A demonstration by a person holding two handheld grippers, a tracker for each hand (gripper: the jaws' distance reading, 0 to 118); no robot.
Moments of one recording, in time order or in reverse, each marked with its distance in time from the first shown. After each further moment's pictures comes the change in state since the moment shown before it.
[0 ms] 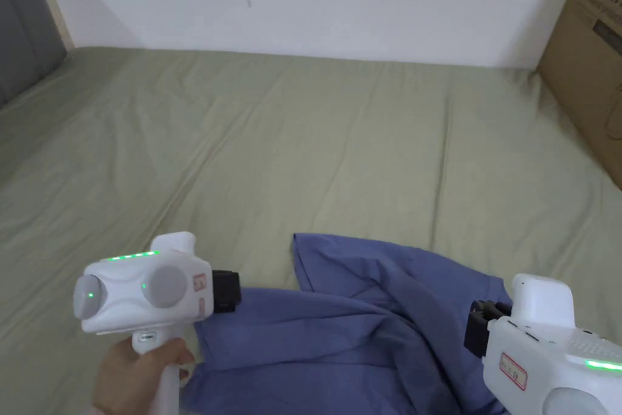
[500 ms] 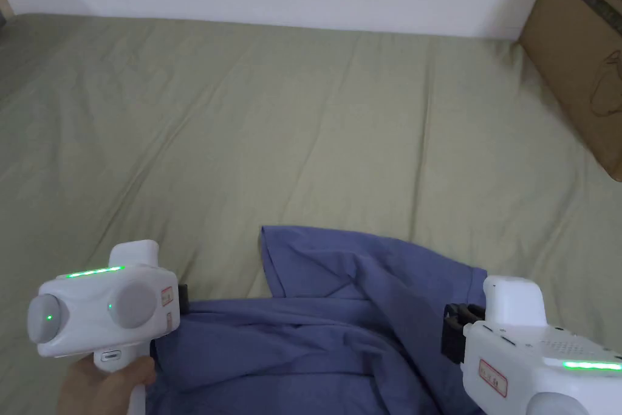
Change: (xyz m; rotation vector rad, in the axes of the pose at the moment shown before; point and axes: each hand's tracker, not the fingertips) left arm 0.022 -0.005 -0.027 -0.012 0.077 -0.060; right arm 0.016 0.005 -0.042 -0.088 0.028 0.049
